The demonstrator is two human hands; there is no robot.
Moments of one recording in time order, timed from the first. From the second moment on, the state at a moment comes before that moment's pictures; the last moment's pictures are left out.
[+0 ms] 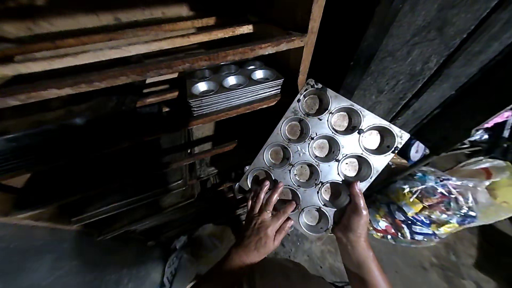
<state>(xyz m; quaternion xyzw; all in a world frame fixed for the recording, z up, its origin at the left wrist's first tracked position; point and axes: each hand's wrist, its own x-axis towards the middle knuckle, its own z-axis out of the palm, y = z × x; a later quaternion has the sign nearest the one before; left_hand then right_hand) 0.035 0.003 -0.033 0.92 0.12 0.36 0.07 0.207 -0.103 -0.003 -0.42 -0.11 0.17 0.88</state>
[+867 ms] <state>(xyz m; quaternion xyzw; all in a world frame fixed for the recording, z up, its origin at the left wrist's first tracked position) 0.037 0.007 -0.041 0.83 0.04 0.55 0.11 0.204 -0.097 -0.002 -0.41 -0.11 0.17 0.89</state>
